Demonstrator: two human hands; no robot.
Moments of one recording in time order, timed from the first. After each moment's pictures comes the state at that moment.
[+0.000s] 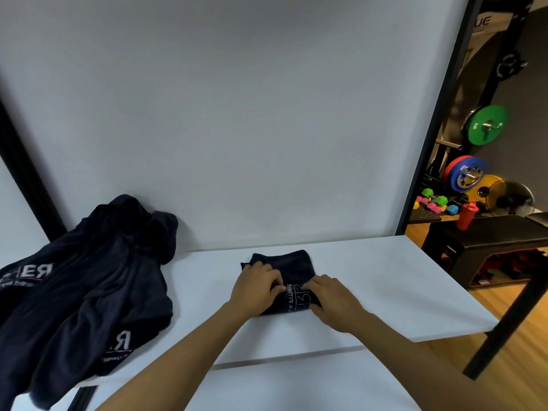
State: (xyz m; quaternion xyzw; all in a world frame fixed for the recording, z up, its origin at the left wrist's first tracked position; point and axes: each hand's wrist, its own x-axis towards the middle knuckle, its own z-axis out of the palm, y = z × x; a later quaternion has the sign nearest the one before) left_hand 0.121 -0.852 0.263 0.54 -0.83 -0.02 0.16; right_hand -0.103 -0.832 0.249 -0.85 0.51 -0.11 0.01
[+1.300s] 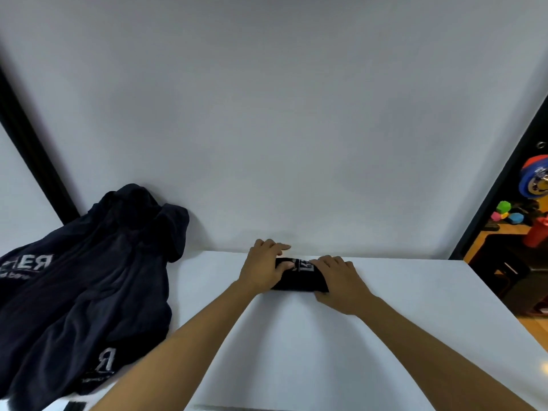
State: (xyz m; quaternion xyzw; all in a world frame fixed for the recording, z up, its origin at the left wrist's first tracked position) left_hand 0.133 -0.961 0.260 0.61 -0.75 -0.10 0.22; right_hand -0.090 -0.963 0.246 -0.87 0.49 -0.07 0.02
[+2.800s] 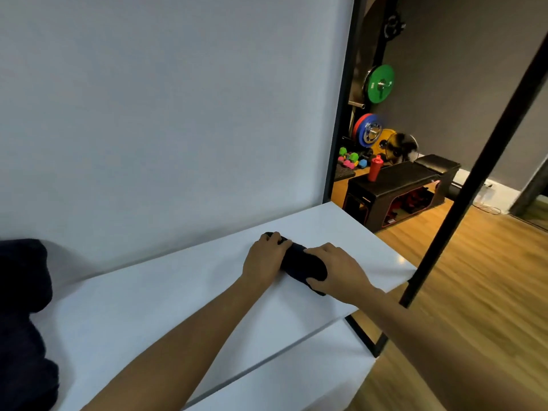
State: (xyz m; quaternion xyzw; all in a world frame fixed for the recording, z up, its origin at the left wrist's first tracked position) left_hand -0.050 -0.922 0.258 0.41 -0.90 0.05 0.12; right_hand -0.222 -0.824 0.258 -0.69 0.71 -0.17 0.05
